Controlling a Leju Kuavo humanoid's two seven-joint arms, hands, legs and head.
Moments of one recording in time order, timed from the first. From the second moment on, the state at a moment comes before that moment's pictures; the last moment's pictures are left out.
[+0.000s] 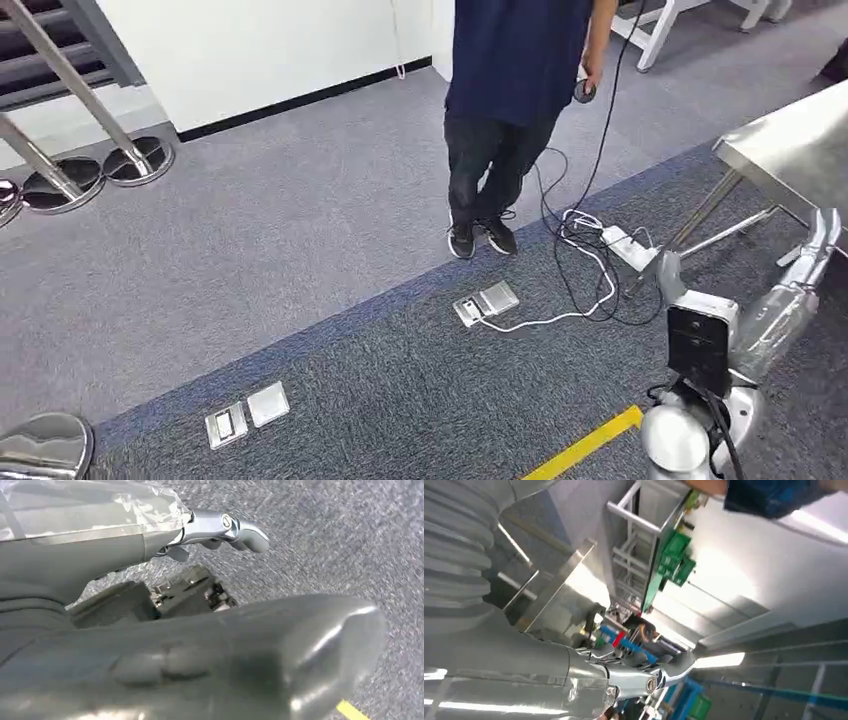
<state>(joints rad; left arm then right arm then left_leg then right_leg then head) -0.14 -0.01 -1.13 -0.31 1.07 0.24 -0.33 0.09 0.07 -0.15 -1.88 0.65 -0.70 -0.15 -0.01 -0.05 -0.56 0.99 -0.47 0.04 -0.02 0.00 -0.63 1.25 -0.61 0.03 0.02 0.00</state>
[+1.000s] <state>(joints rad) -0.14 -0.02 -1.13 -0.31 1.07 0.25 -0.34 0.10 0.06 -0.15 -1.88 0.66 -0.70 -0.13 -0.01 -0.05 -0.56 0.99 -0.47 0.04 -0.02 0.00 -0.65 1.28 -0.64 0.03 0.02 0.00</state>
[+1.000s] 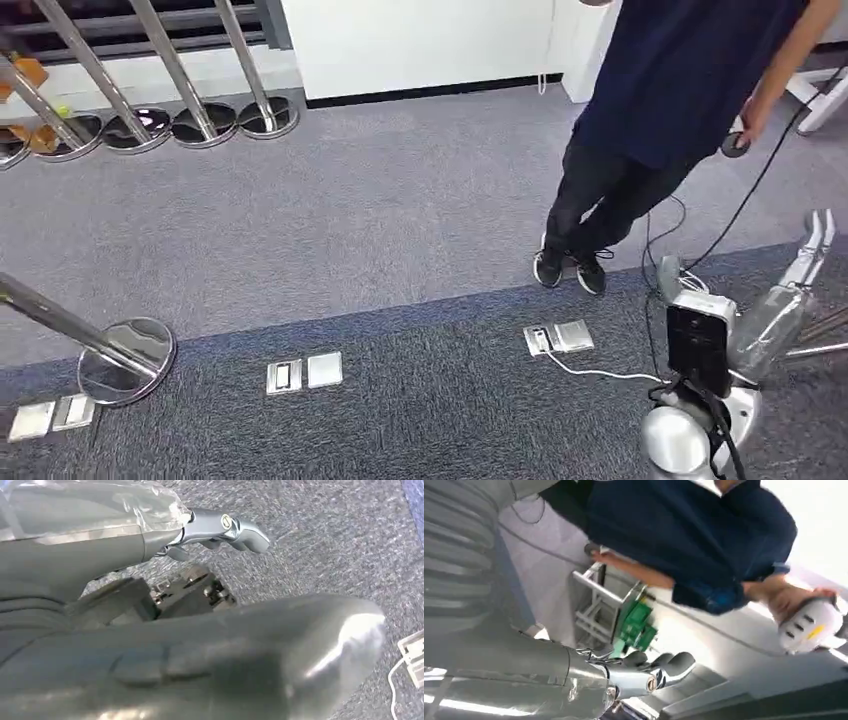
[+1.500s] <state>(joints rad) -0.14 -0.02 -1.13 -0.31 1.06 0.24 -0.33 0.11 0.06 -0.15 -1.89 0.65 -0.70 -0.14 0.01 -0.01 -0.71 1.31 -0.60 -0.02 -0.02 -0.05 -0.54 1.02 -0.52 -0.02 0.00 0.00</state>
